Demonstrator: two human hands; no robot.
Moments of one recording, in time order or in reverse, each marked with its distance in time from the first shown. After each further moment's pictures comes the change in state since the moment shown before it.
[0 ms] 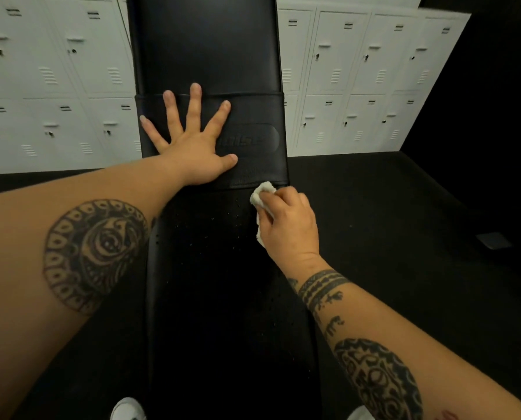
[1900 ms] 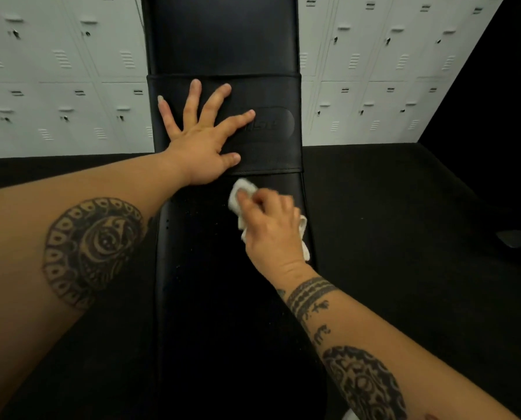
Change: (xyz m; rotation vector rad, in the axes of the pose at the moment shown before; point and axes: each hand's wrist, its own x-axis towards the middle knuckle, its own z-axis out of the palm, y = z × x) left_hand -0.011 -0.020 0.017 0.050 0.130 0.221; right_hand -0.033 -0.023 0.028 -0.060 -0.091 -0.185
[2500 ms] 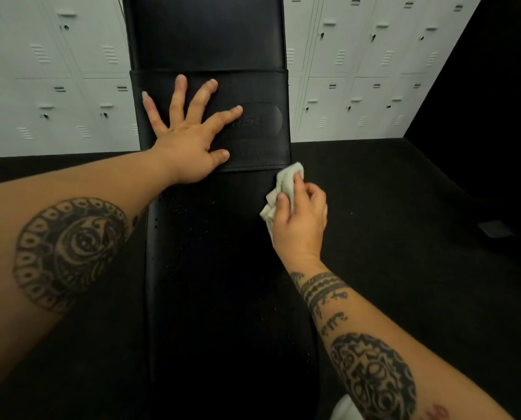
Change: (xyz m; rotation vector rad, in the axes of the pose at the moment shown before) left_hand 0.001 -0.002 0.002 0.022 0.010 0.000; right_hand -0.001 0.037 -0.013 0.265 0.090 0.578
